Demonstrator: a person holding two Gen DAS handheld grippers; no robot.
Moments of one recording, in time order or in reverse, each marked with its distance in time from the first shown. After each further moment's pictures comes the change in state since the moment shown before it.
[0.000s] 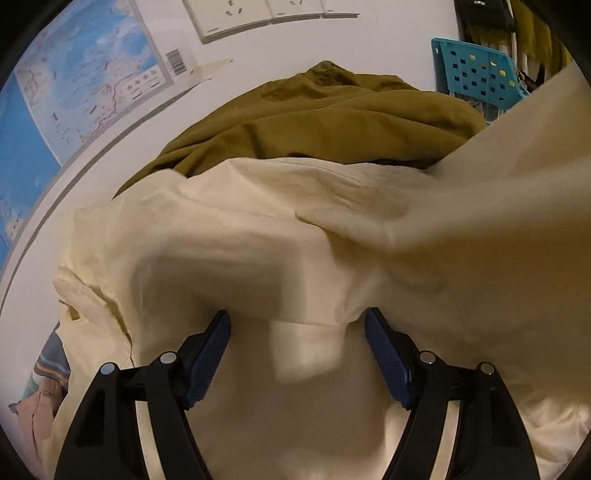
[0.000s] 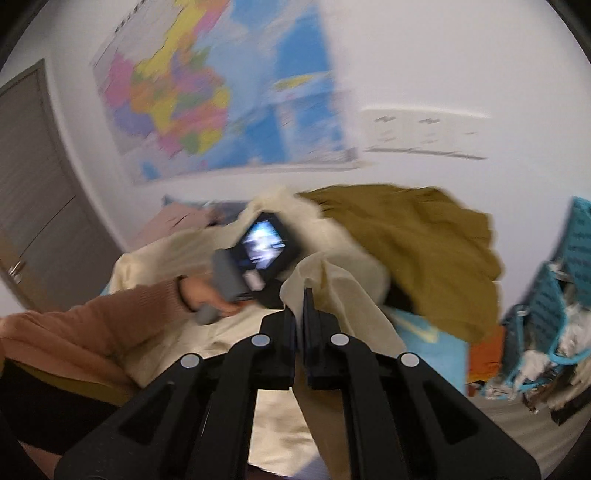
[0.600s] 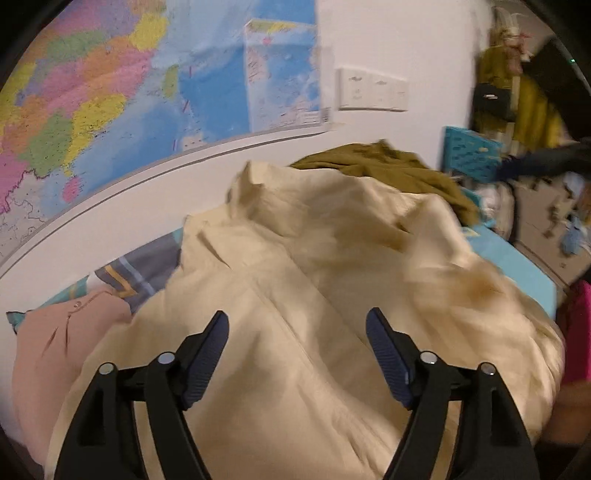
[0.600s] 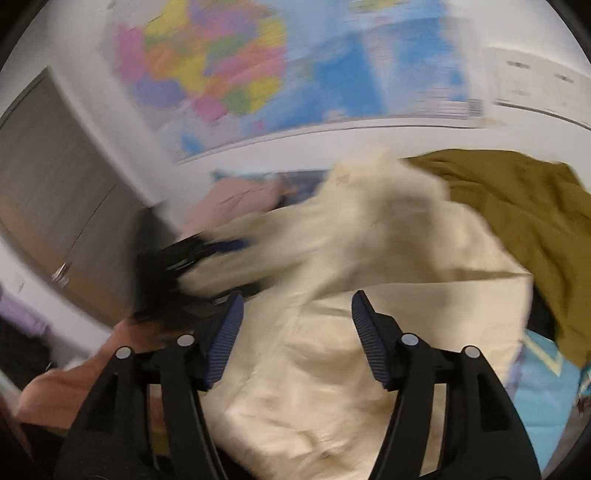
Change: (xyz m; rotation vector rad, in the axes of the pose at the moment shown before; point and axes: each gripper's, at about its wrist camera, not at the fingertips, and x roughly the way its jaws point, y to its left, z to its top) left arm -0.171 0.123 -0.152 -0.188 -0.214 -0.138; right arm 0.140 0.049 0.041 0.070 0.134 0.171
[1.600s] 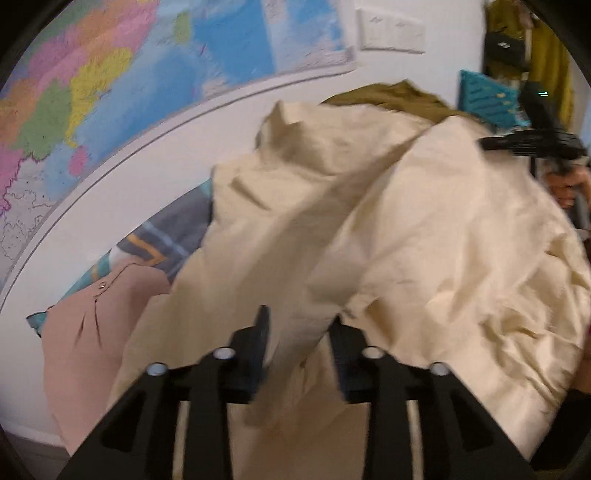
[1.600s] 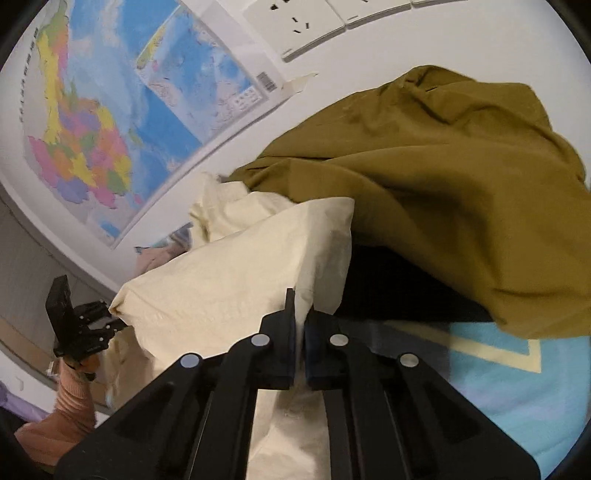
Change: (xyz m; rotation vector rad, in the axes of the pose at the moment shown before) left arm 0.044 0.047 -0.002 0.073 0.242 0.138; right arm 0.030 -0.180 -0.044 0.323 -0.150 -0.060
